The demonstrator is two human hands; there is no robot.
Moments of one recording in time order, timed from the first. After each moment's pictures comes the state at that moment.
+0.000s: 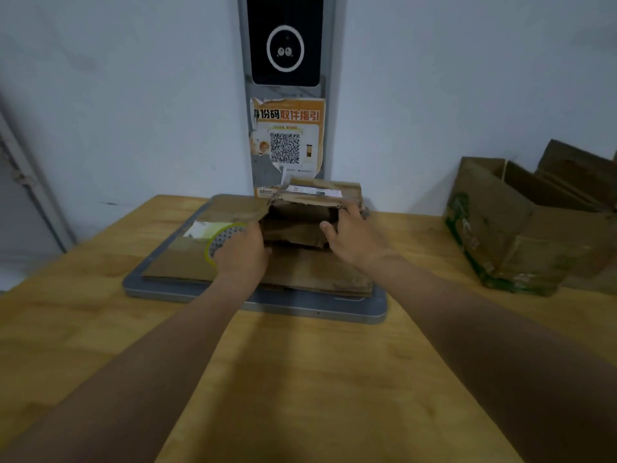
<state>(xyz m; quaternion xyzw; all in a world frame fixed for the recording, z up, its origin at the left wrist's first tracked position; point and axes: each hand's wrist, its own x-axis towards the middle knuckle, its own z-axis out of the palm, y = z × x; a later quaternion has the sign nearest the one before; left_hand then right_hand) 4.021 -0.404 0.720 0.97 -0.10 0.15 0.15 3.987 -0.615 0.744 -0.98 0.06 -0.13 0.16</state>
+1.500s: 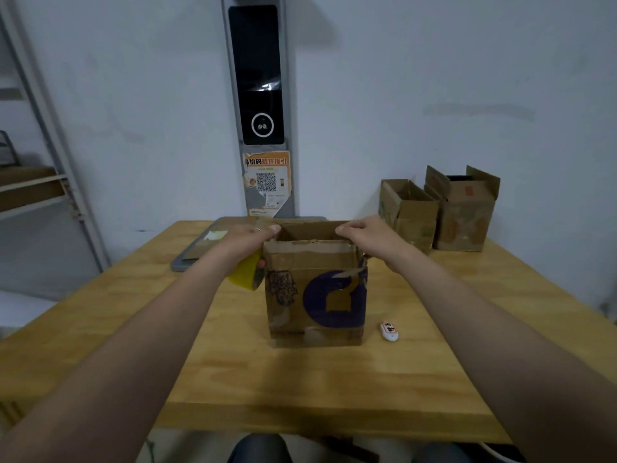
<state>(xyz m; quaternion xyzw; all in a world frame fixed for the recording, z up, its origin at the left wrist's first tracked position) 3.732 -0.358 0.837 0.84 -0.08 -0.05 0.53 3.620 -0.605 0.848 -0.88 0.09 -0.15 0.44</state>
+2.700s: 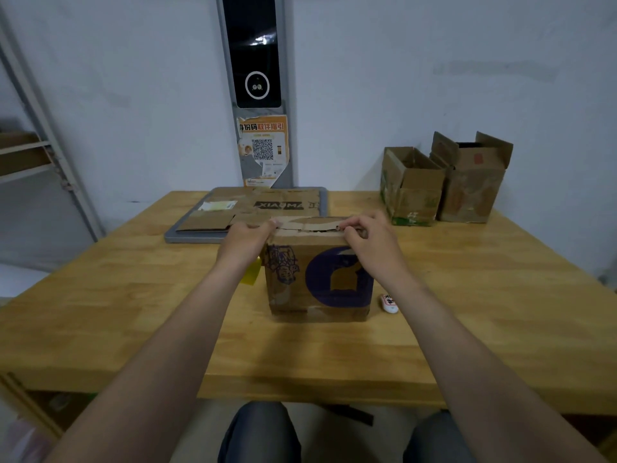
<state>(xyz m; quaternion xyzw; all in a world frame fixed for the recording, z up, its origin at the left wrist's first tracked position) 3.722 -0.376 0.774 0.85 -0.04 0.01 0.52 3.606 -0.592 0.773 -0.86 0.09 -0.27 0.42</state>
